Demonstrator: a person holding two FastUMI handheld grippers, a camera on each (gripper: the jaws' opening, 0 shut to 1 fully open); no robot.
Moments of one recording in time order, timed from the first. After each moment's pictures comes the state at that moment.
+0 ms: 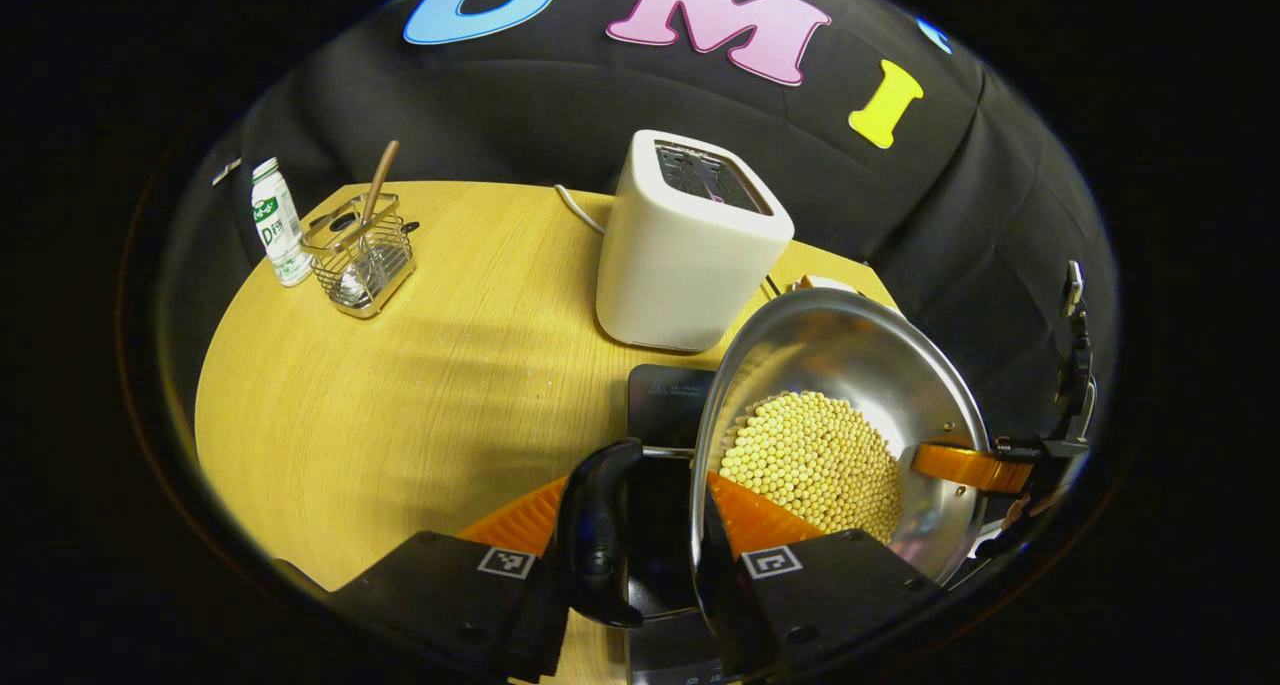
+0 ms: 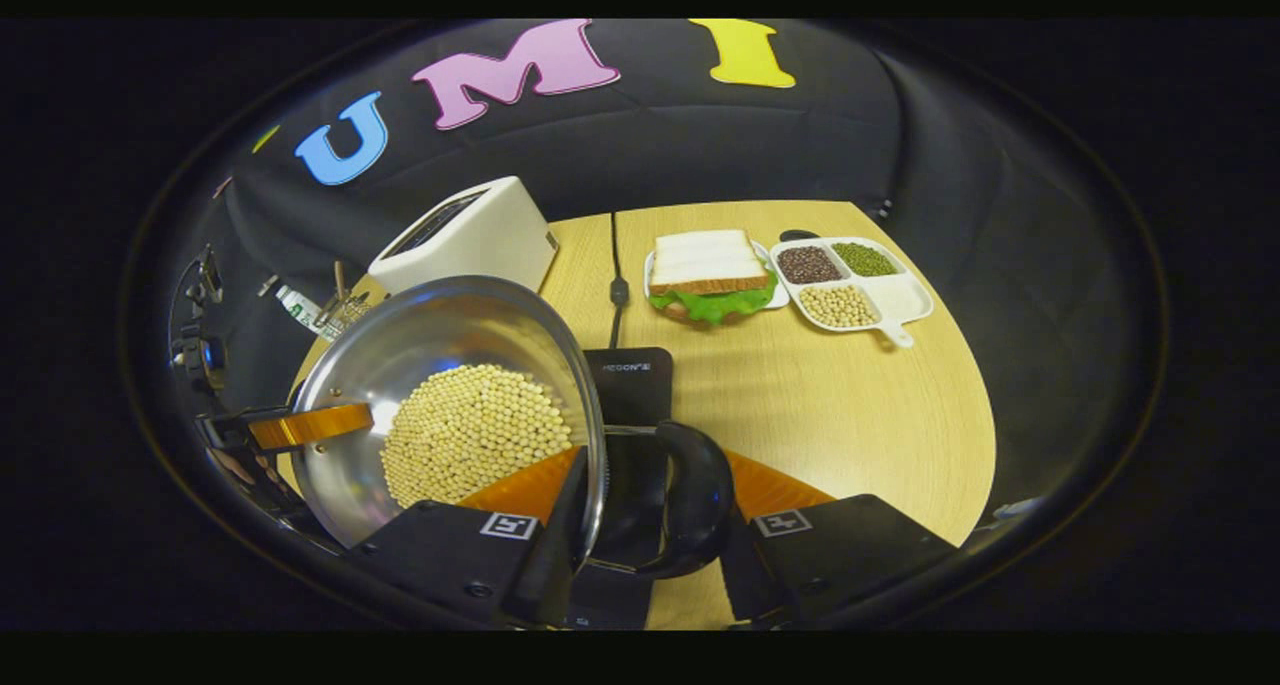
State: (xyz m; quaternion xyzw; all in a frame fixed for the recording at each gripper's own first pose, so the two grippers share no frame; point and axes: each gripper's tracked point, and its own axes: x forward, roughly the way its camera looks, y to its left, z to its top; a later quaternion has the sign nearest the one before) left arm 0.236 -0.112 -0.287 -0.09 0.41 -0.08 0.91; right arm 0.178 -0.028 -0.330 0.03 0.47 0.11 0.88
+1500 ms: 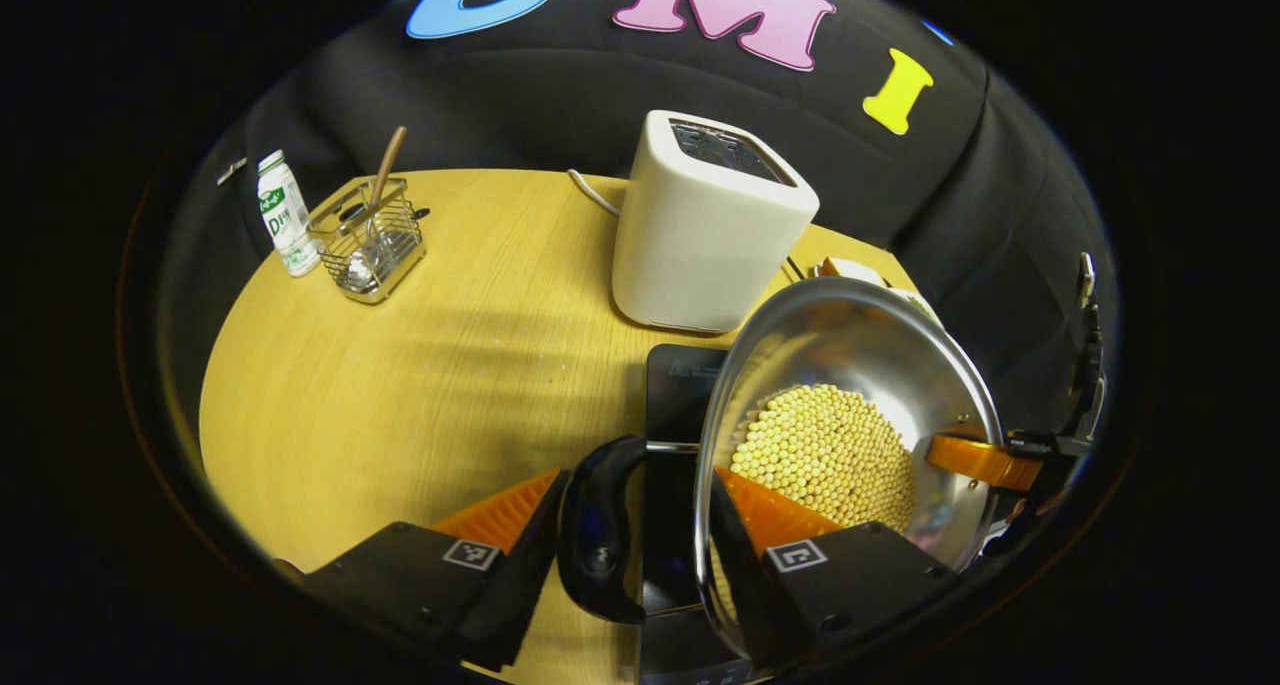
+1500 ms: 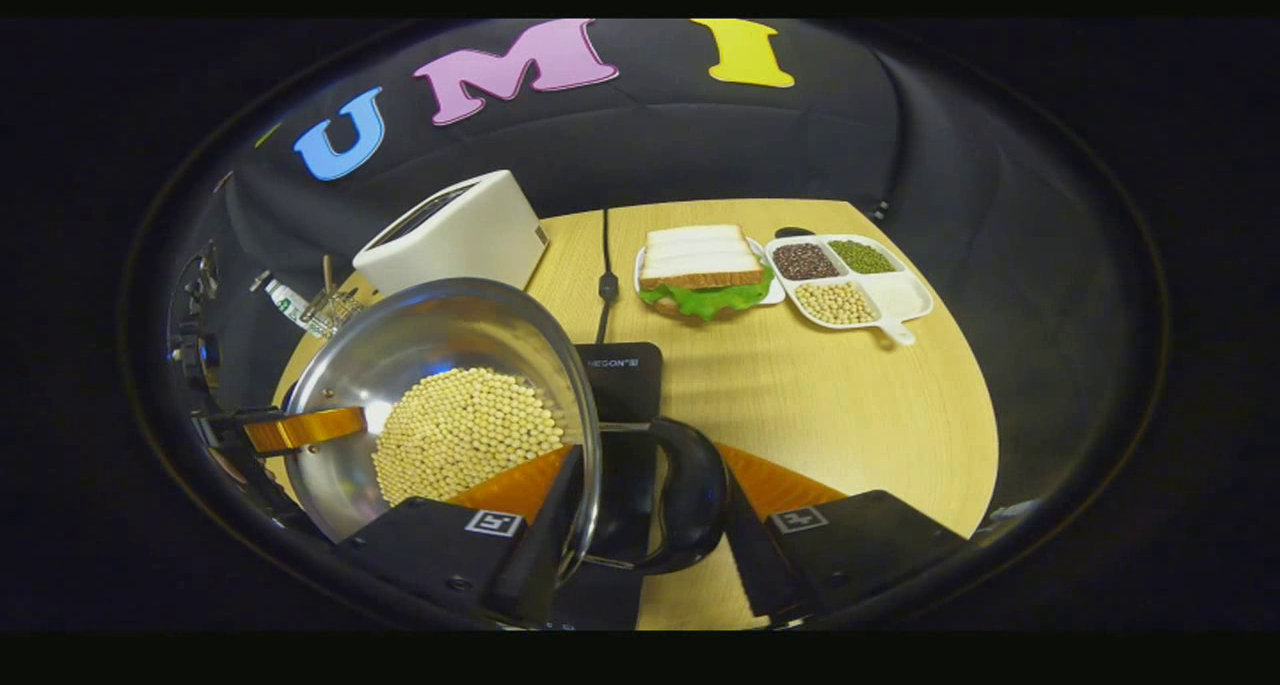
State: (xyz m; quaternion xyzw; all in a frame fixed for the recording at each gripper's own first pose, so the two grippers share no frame) left arm 0.232 -0.100 -0.303 -0.06 0.42 -0.04 0.90; right arm 0.181 -0.036 -0.333 0.01 0.46 0.10 0.88
